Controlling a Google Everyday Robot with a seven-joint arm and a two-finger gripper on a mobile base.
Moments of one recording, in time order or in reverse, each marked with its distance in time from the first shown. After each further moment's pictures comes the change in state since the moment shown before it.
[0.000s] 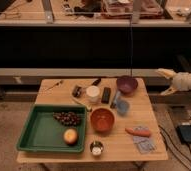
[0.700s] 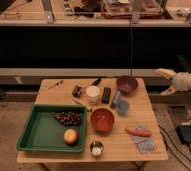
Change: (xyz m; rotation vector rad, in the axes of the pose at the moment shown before) arm 0.000 0.000 0.000 0.000 0.000 0.000
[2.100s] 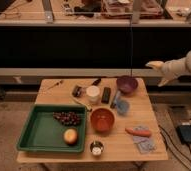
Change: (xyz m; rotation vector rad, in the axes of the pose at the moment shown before) arm 0.006 -0.052 0.032 -0.306 0.229 -0.159
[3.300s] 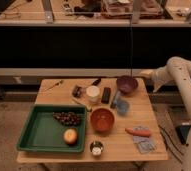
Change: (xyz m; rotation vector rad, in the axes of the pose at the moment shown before) arm -0.002 0.044 0.084 -0.129 0.003 0.000
